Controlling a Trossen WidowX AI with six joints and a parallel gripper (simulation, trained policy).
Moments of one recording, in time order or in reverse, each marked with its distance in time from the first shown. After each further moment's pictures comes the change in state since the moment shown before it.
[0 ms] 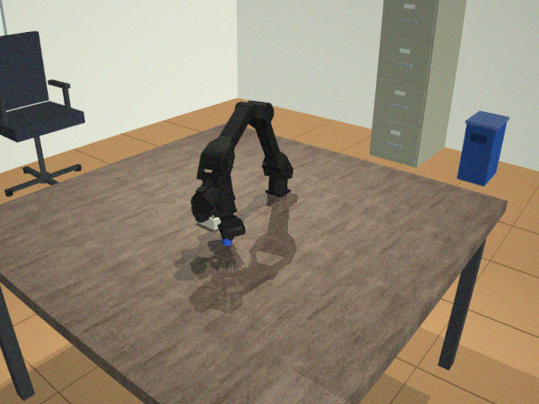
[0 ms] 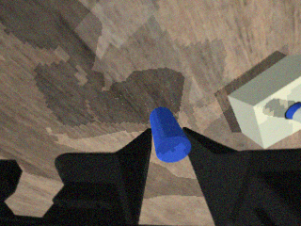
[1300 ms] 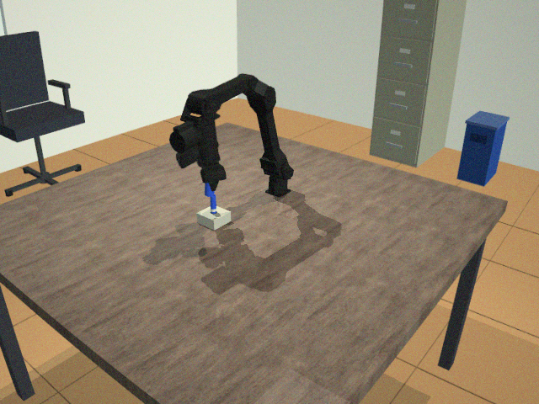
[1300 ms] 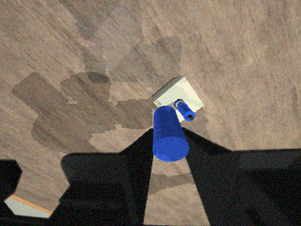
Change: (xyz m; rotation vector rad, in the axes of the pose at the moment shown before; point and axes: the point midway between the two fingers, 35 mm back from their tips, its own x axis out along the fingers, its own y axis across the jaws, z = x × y) arm -0.099 -0.104 0.009 0.049 -0.044 0.061
